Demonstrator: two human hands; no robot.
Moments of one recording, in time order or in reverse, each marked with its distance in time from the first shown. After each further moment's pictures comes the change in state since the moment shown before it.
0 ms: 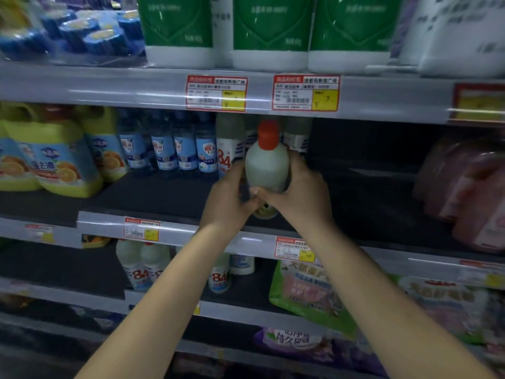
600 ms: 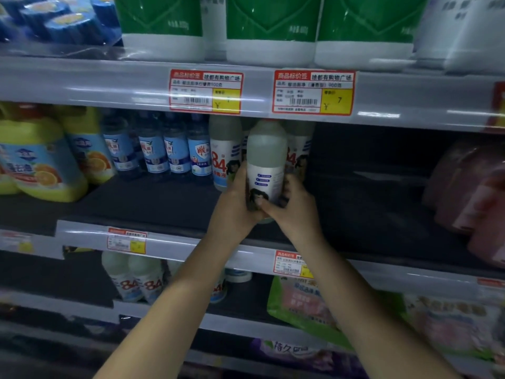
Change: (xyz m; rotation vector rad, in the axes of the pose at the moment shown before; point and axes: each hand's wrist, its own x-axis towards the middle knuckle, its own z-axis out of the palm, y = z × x) left_hand 0.027 -0.034 0.031 0.026 -0.063 0.011; right_hand 0.025 0.065 0.054 0.249 -0.019 0.160
